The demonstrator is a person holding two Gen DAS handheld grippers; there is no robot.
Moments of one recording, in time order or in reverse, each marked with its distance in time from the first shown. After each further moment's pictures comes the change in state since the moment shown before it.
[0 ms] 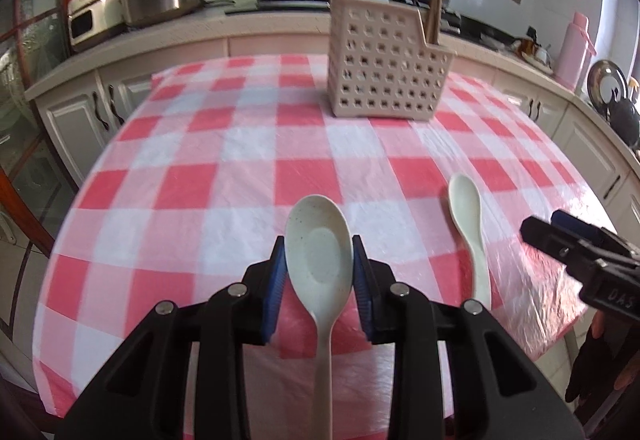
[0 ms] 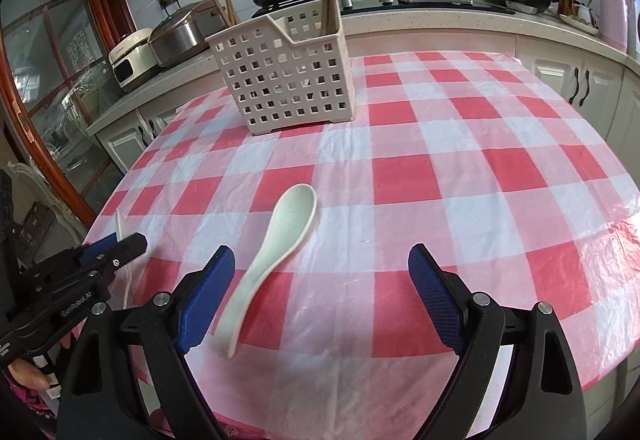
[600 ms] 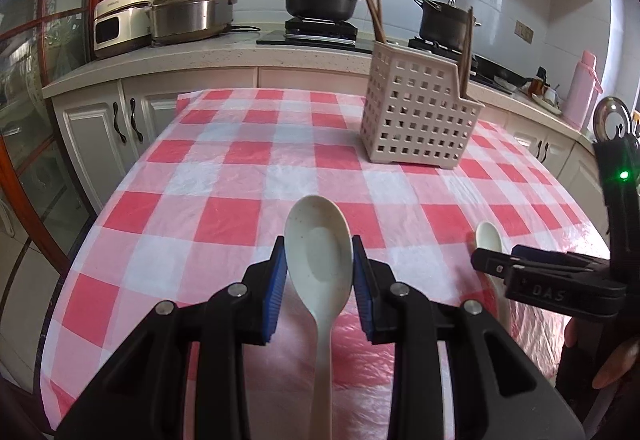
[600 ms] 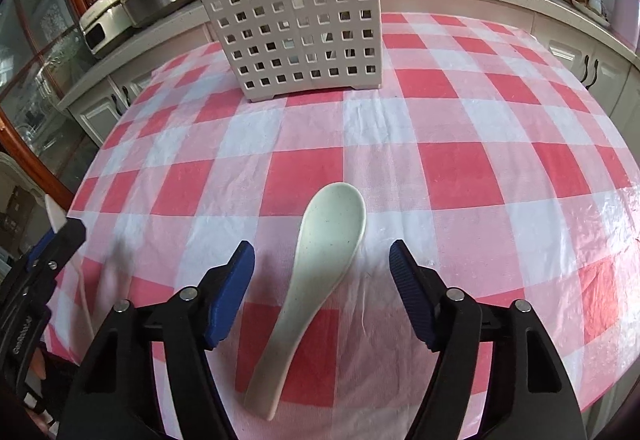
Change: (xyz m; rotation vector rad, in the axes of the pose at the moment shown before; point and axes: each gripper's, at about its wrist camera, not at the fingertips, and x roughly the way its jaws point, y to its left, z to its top) left arm -0.010 0.040 0.010 -0.068 -0.117 0.009; right arm 0.062 0.039 0.023 0.006 0.178 -0.101
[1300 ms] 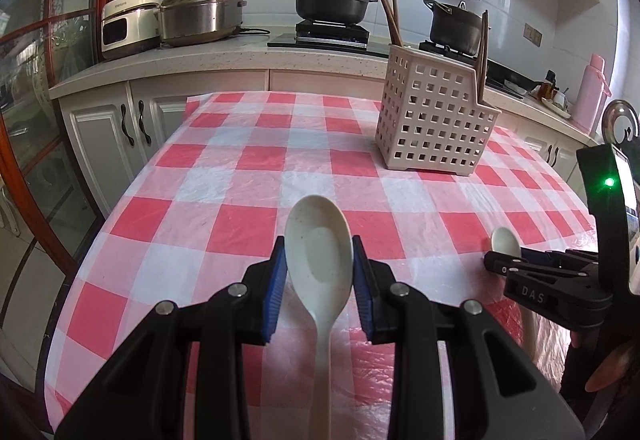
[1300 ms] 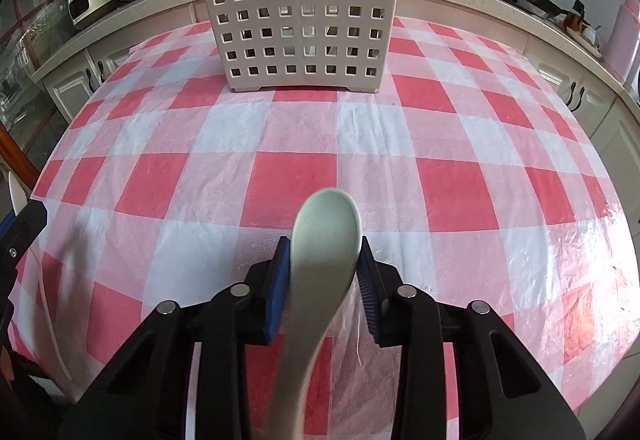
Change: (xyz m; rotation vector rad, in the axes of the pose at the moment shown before) left arm 0.009 0.007 0.004 0.000 -0.010 0.033; right arm 0.017 0.014 0.008 -0.083 0.007 -0.132
